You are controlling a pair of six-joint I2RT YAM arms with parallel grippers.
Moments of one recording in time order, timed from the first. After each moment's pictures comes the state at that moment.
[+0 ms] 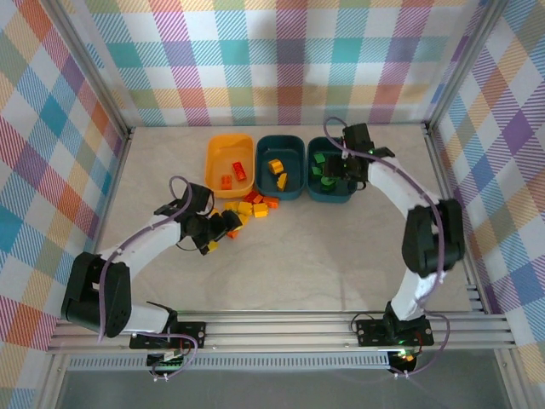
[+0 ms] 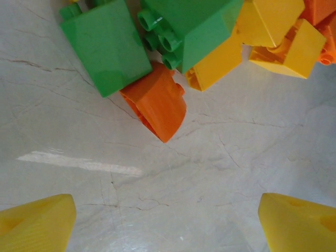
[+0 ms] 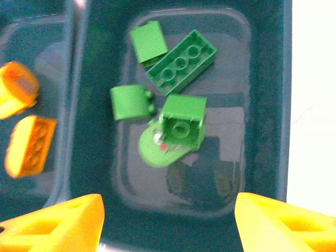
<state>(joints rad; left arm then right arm) -0.33 1.37 0.82 -0.58 0.30 -0.90 0.30 1.73 1.38 -0.58 0.00 0.31</state>
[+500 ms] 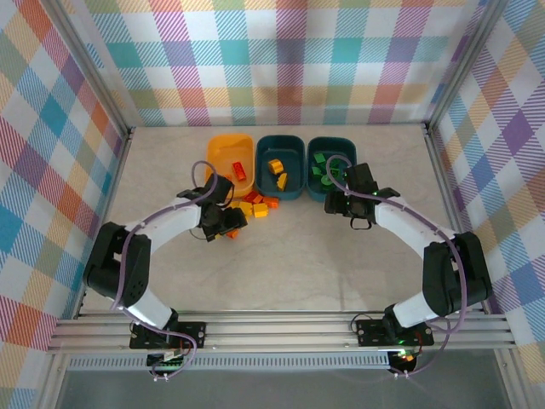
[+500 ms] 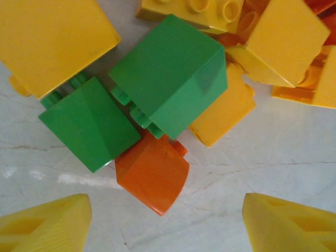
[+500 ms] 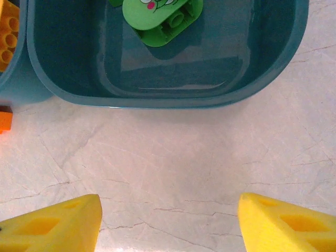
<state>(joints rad) -0.43 1.60 1.01 -0.65 0.06 -0.75 0.36 1.48 0.95 -0.46 0.00 0.41</state>
